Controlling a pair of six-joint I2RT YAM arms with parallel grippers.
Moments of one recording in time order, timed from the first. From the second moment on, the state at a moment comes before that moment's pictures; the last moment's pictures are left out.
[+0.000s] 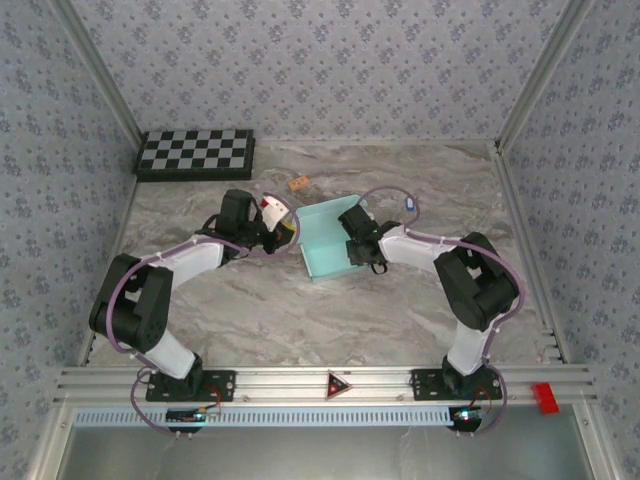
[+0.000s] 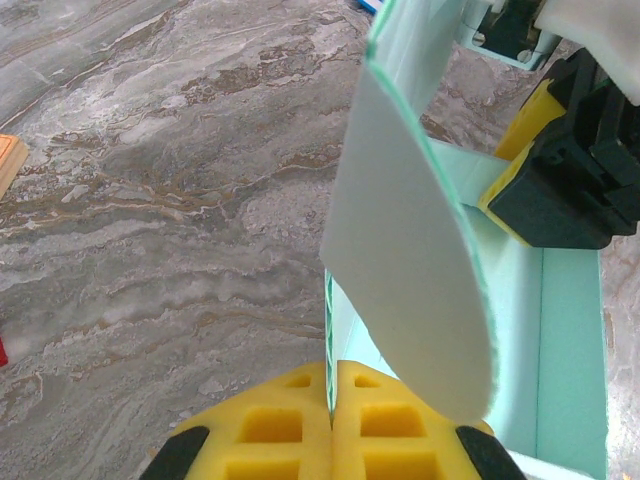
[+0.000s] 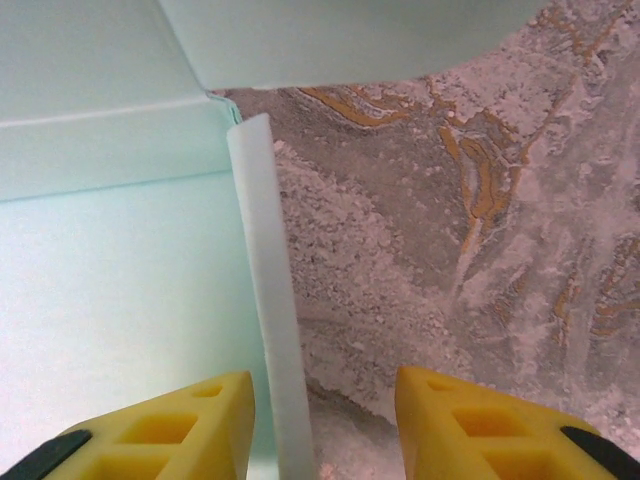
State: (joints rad) left arm -0.39 1.58 0.85 0.07 0.56 0.26; right arm 0.63 1.78 1.07 -0.45 0.26 0.41
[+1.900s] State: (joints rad) left arm -0.40 1.58 0.85 0.04 0.59 0.27; right arm 0.66 1.86 1.19 -0.65 0.34 0.27
